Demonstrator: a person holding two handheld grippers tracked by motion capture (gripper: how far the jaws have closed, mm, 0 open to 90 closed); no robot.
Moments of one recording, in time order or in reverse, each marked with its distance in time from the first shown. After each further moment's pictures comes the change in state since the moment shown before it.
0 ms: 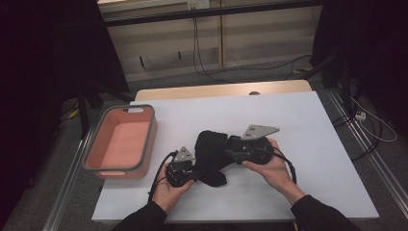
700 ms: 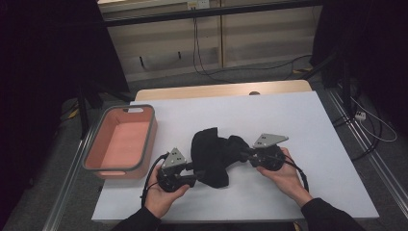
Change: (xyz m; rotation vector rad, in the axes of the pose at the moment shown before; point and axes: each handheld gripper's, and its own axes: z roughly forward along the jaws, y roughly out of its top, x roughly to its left) left arm -0.016 0.006 -0.042 -0.138 -0.007 0.051; right arm -0.018 -0.043 -0.003 0.087 -0.081 0.006
